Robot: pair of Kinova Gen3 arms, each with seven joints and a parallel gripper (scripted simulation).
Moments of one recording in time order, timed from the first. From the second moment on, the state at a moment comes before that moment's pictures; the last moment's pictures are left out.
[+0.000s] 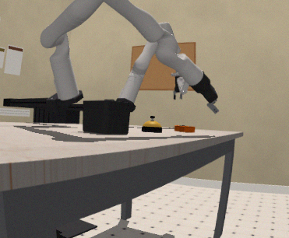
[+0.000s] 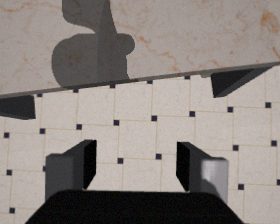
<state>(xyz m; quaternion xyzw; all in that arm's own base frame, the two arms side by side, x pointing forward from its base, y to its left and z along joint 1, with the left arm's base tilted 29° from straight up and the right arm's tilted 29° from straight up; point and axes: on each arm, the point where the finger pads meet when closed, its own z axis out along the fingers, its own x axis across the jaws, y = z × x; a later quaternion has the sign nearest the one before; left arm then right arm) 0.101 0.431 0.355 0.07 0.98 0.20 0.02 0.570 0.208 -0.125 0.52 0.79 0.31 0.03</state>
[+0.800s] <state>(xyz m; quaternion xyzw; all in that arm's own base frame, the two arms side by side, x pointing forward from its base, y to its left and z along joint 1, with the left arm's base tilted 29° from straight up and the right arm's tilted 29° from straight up) -0.004 0.423 0.399 -0.01 0.97 0.25 -0.02 0.570 0.208 -0.125 0.52 0.79 0.31 0.03</state>
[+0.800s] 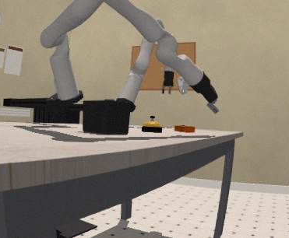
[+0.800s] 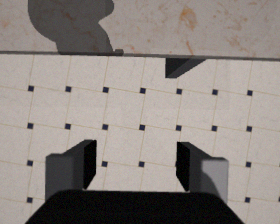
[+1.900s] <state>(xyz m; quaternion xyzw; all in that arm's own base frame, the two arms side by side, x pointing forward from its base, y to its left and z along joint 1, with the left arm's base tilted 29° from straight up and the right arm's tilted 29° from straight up) -0.010 0.422 0.401 -0.01 0.97 0.25 -0.02 0.492 0.251 -0.131 0.36 0.90 0.27 -0.01</state>
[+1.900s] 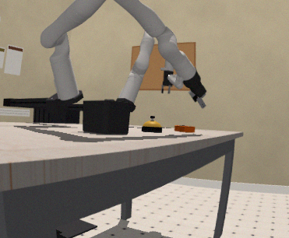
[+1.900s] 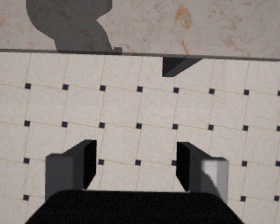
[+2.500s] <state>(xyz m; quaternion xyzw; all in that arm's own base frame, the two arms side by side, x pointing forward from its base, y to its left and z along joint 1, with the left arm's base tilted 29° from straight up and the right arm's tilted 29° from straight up) -0.010 0.422 0.401 -0.01 0.97 0.25 -0.02 0.355 0.254 -0.133 -0.03 0.99 0.14 -0.09</state>
